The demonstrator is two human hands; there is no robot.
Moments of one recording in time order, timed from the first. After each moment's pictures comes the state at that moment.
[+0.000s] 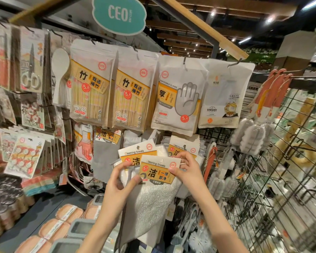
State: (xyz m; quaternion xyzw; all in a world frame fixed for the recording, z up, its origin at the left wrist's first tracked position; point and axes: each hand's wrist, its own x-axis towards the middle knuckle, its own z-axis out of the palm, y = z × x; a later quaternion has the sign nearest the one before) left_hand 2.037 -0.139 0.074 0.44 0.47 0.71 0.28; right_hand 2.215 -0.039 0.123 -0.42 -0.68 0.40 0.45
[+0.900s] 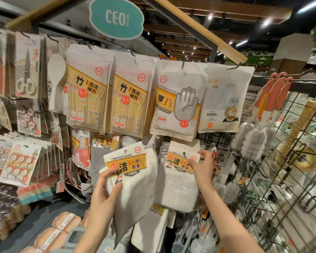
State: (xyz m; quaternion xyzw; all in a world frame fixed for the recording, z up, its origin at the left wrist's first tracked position) left_hand 2.013 -0.134 0.063 0.42 0.49 0.73 0.23; right_hand 2.240 0.057 0.094 -0.56 -0.57 0.25 0.55
